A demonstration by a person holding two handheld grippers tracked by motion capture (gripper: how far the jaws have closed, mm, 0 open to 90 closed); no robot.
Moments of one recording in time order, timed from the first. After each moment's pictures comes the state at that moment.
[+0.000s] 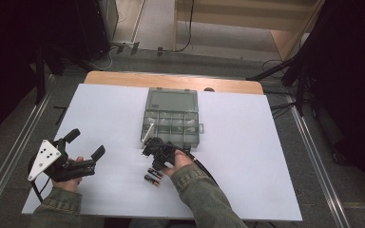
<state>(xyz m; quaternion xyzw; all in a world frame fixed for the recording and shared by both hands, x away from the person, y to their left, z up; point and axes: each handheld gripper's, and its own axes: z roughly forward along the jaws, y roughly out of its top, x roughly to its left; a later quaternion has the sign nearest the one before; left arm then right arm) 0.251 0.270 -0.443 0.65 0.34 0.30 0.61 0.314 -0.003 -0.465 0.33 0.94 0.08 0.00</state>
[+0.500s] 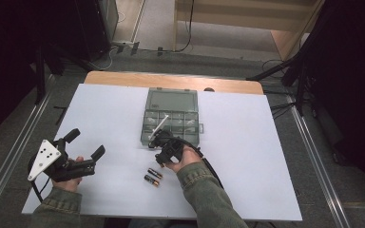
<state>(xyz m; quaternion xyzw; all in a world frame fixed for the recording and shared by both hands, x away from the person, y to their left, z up) 0.251 0.270 -0.443 0.65 0.34 0.29 0.61 0.322 -0.030 -0.452 0.38 0.91 0.16 -0.02</state>
